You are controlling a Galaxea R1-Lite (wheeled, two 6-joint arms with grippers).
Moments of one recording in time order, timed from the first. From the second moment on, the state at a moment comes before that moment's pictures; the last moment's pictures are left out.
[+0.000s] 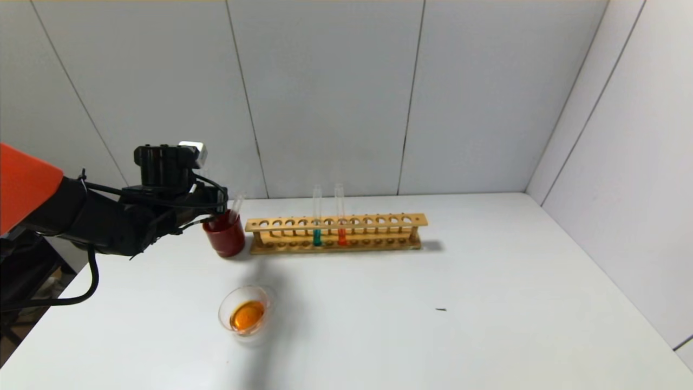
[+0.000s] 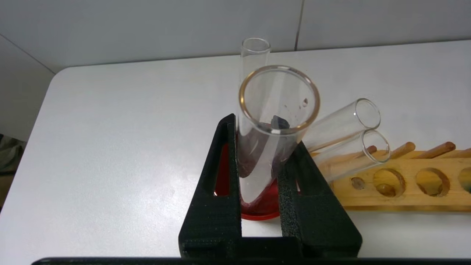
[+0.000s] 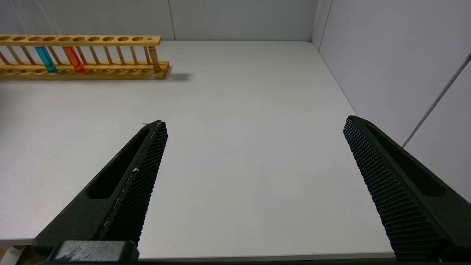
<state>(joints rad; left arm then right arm) -0.12 2.00 -1.04 -0.62 0.19 0.01 0.00 0.00 0.00 0.00 0.01 0.00</state>
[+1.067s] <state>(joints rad) -0.11 2.09 -1.03 -0.73 0.18 0.01 0.00 0.00 0.00 0.00 0.01 0.00</state>
